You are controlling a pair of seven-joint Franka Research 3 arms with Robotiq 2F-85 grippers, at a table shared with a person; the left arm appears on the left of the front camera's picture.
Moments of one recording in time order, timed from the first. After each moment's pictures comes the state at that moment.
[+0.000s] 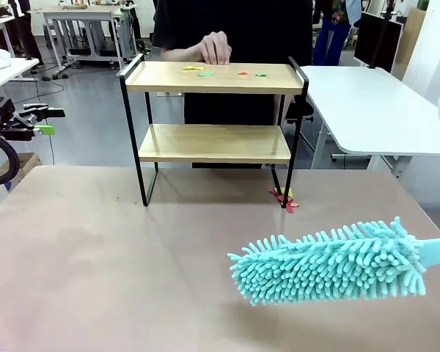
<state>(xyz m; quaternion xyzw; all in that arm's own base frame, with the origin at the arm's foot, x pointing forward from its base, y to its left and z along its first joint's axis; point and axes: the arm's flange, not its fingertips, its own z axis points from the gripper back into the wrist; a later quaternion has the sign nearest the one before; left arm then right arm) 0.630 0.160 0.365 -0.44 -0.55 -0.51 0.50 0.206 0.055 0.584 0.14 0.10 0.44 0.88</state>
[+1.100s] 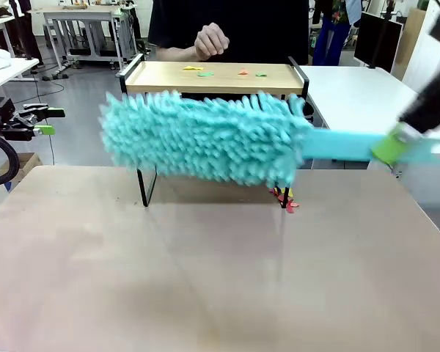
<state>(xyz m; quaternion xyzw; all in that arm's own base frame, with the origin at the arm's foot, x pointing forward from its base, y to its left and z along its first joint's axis) 0.630 0.160 0.365 -0.44 -0.55 -0.51 0.50 0.215 0.165 0.679 0.29 -0.10 0.43 0.85</state>
